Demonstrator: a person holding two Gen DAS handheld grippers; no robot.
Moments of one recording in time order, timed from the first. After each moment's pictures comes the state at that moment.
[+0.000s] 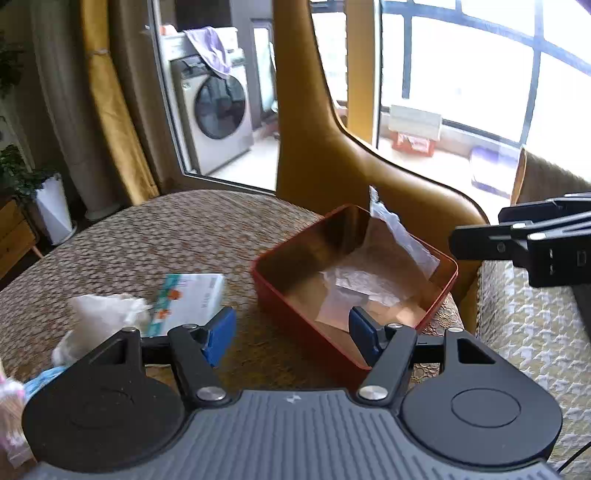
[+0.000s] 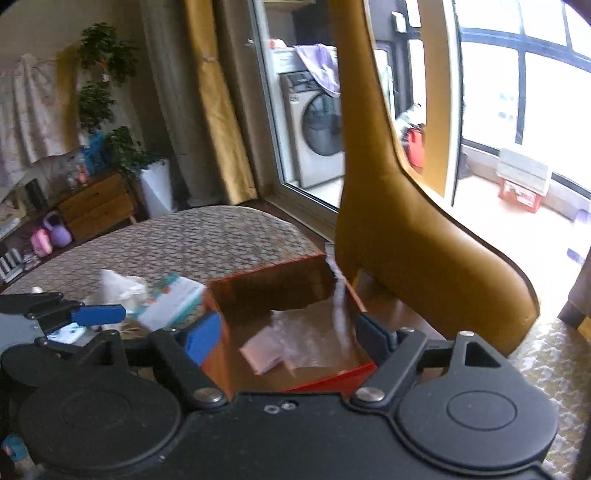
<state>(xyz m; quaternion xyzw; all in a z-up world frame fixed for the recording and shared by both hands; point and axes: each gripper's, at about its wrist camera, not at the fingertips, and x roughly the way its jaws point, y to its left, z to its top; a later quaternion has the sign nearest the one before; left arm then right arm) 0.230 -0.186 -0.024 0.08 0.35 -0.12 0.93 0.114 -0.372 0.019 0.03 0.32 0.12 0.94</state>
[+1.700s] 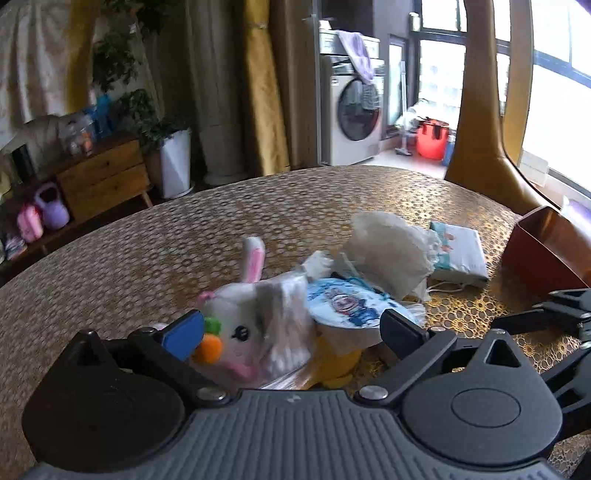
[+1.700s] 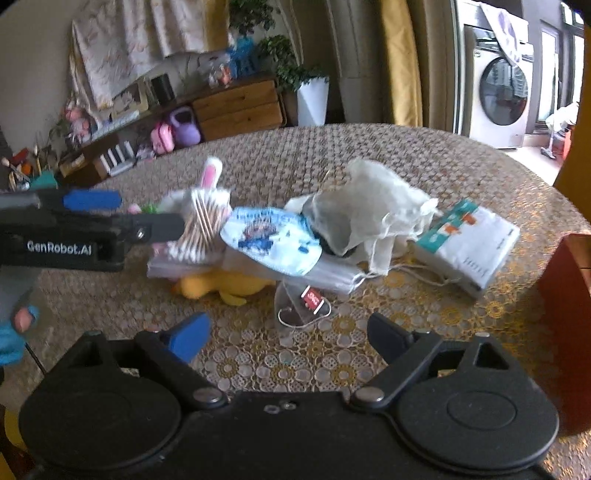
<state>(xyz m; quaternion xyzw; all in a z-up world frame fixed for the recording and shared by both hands) 0.180 0.116 -0.065 0.02 0.33 0.02 0.95 0.105 -0.078 -0.076 -0.05 0.39 0.32 0.86</state>
